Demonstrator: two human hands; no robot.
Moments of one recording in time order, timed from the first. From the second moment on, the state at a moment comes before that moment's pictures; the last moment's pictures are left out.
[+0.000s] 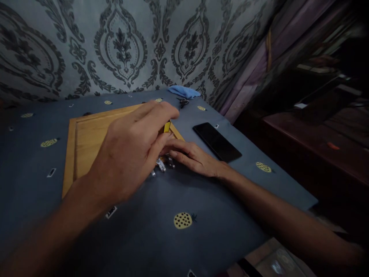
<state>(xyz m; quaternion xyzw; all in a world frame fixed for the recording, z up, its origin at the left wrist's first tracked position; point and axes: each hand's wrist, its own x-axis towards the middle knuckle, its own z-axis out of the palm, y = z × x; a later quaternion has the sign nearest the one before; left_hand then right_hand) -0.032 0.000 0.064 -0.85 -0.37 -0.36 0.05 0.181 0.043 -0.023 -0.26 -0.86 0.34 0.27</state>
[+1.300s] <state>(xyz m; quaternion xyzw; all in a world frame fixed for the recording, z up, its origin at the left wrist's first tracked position) -0.035 0.006 0.060 -0.87 -0.40 -0.29 -0.02 0.182 0.044 -0.022 -0.26 -0.86 0.35 0.26</state>
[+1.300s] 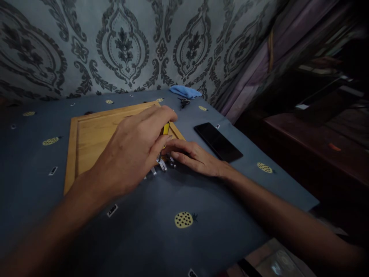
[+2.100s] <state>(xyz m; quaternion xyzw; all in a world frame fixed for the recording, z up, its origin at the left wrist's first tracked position) -0.026 0.009 0.058 -0.86 -0.42 -0.29 -0.01 0.180 0.042 -0.018 -0.26 -0.87 0.34 0.24</state>
